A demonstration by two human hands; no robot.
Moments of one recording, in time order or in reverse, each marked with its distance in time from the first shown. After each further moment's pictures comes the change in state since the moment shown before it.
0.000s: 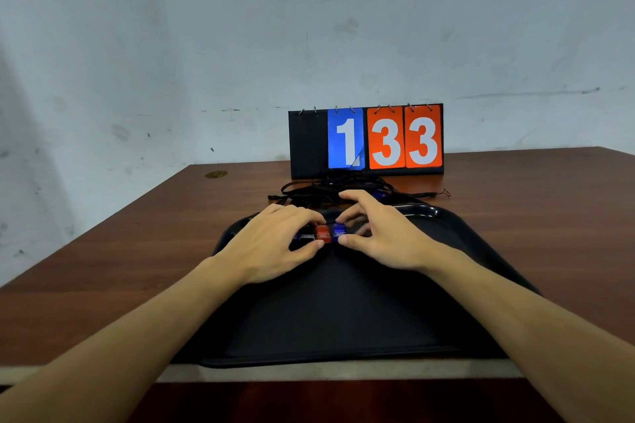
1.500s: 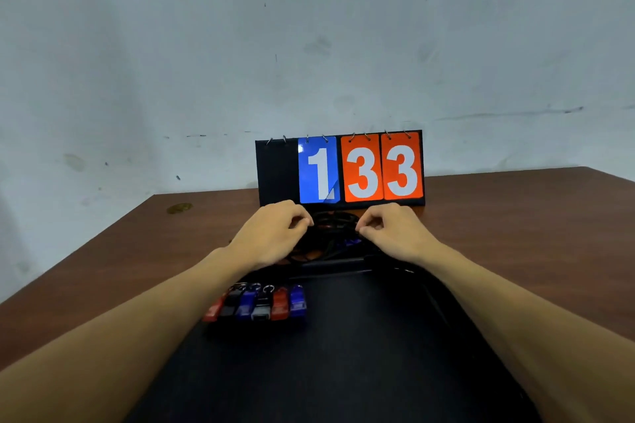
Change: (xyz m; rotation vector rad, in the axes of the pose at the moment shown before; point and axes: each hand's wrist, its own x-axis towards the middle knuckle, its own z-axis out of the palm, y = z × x) left_hand 0.122 -0.007 0.003 -0.213 -0.030 -0.242; right_hand 0.058 0.072 -0.074 -0.115 0.143 0.221
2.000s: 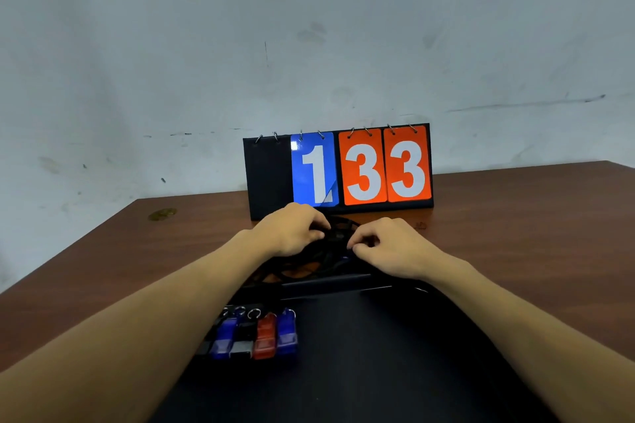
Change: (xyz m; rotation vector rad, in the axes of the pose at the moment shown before) left_hand 0.074 -0.013 0.034 0.149 -0.292 0.031; right_hand 0.023 0.017 0.013 -0.081 -0.192 -0.036
